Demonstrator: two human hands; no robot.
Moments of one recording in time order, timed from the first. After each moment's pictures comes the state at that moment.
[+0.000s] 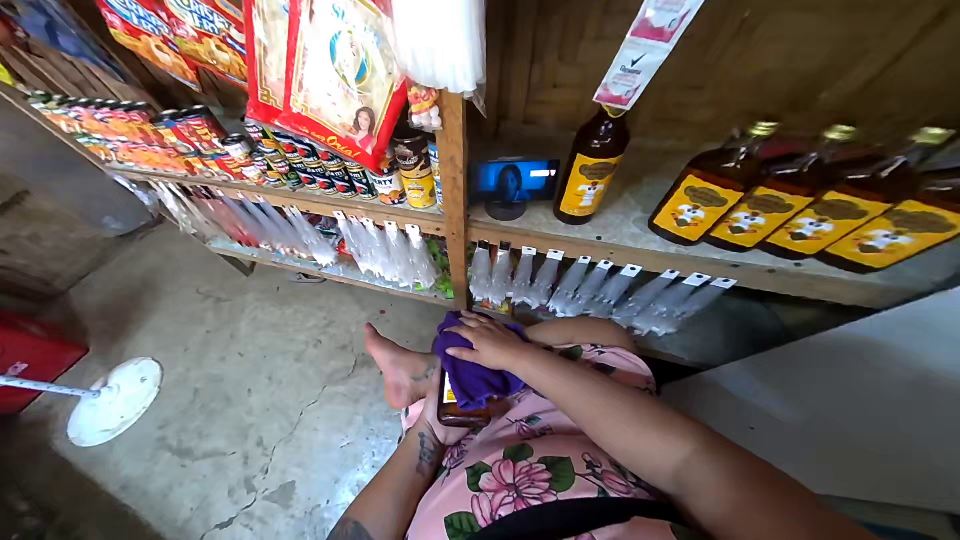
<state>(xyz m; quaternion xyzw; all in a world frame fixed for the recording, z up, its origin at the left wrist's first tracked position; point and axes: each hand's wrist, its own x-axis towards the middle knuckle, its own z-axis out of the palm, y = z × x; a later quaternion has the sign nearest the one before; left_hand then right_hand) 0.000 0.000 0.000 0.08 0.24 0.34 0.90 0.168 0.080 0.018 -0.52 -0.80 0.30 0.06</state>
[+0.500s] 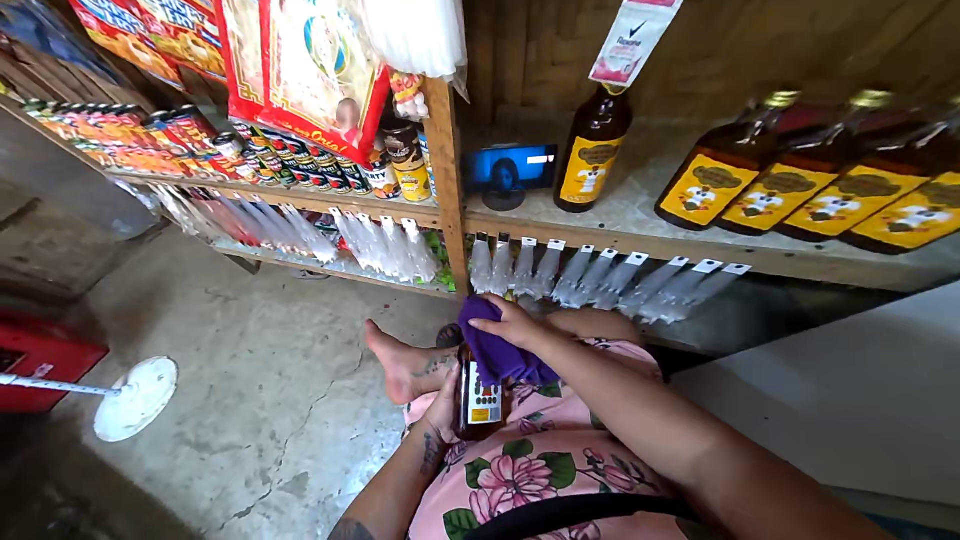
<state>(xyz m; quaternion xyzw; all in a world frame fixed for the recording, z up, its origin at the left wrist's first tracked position) -0.004 0.006 -0.045 0.28 0.28 0.28 0.87 0.205 0.085 0.005 -0.52 -0.62 0.47 0.35</state>
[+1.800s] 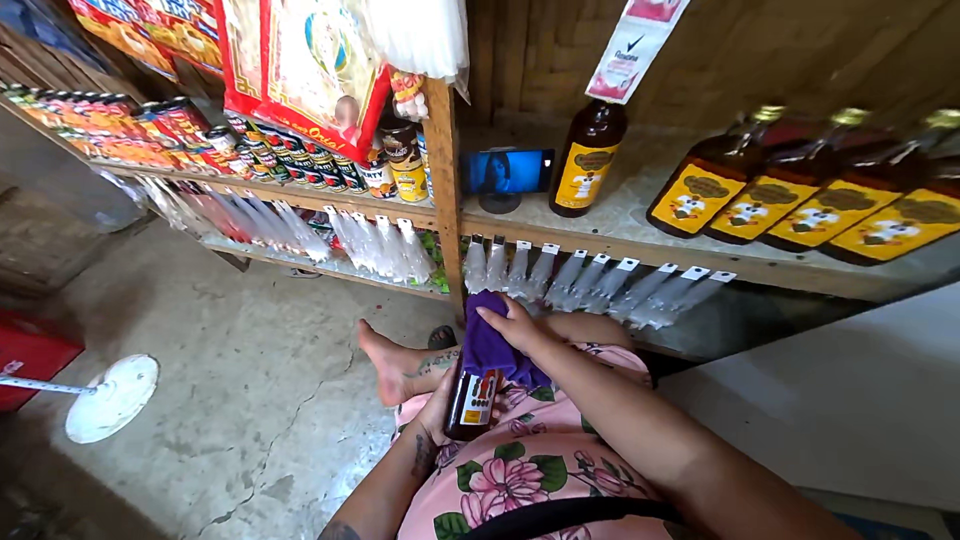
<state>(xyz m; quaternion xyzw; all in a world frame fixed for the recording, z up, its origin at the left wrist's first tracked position) 0.002 0.012 -0.044 0.27 0.20 0.22 0.92 0.210 0.074 0.006 -0.52 -0.54 0.48 0.46</state>
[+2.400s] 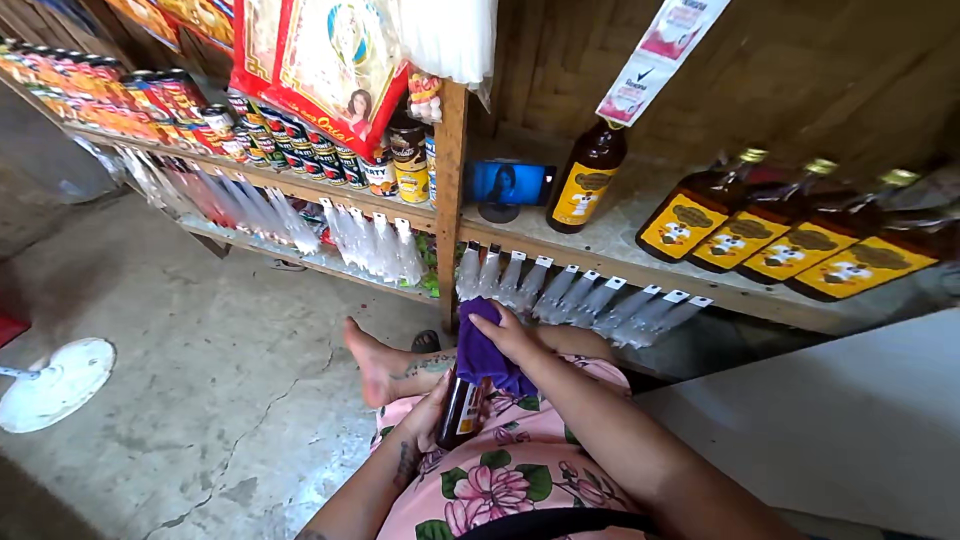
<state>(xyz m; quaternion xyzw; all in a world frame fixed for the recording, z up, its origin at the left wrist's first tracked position) 0.004 0.002 -0.038 0.30 0.27 0.24 0.88 0.209 0.074 0.008 -0.54 -0.55 0.47 0.44</state>
